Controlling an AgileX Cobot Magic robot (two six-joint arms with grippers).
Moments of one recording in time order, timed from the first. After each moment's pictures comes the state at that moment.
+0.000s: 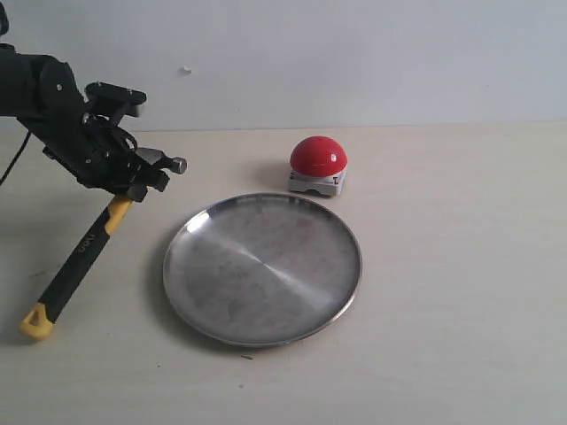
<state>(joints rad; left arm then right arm) -0.25 2.07 -1.44 -0.06 0.58 0.21 -0.20 0.00 0.00 0.00 0.35 0.11</state>
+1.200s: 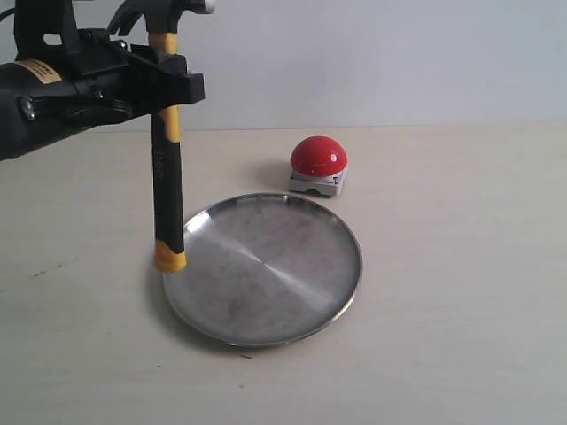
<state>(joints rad) -0.56 1.48 -0.87 -0.37 -0.34 0.19 -0.20 0.00 0.00 0.00 0.35 0.11</state>
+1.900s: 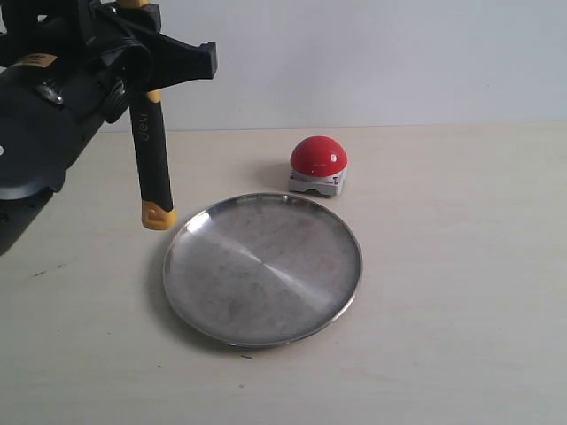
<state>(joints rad) -0.84 1.49 -0.87 -1.02 -0.88 0.84 -0.20 0.00 0.00 0.03 -0.04 0.23</state>
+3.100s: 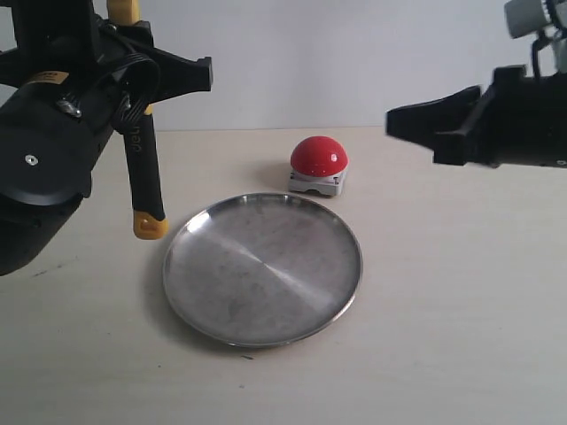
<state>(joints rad) -0.85 1.54 -0.87 -1.09 -0.94 0.86 0.06 1.44 -0.75 -1.45 -0.88 1.31</state>
